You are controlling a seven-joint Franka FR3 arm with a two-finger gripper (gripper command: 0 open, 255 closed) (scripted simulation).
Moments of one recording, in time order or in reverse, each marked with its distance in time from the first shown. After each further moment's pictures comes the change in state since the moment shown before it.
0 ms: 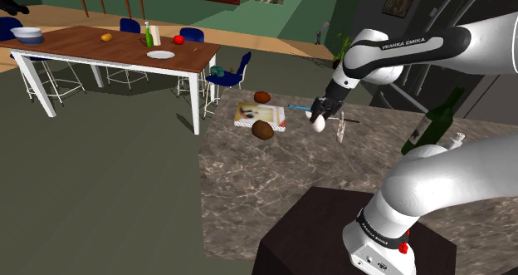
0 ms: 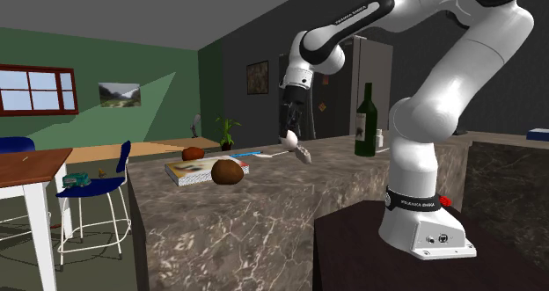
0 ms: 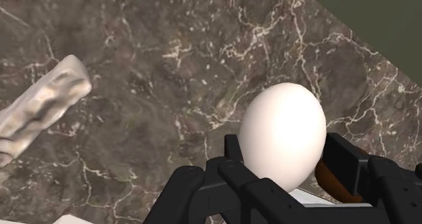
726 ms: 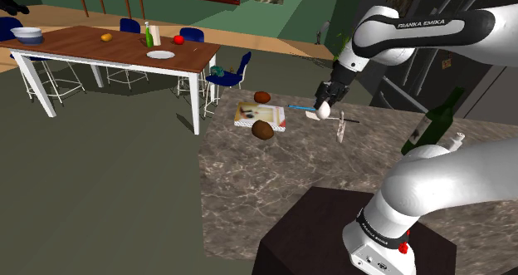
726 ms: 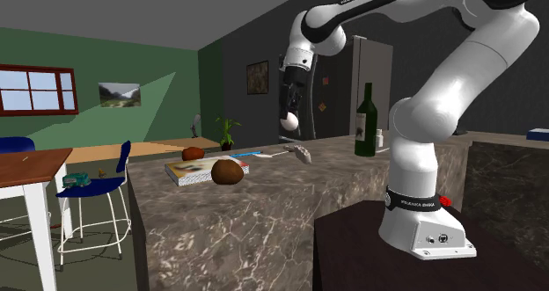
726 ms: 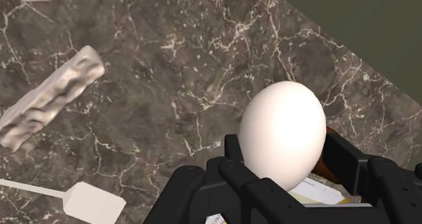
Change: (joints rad) arm -0.003 -0.053 0.031 0.119 0.000 -0.169 0.036
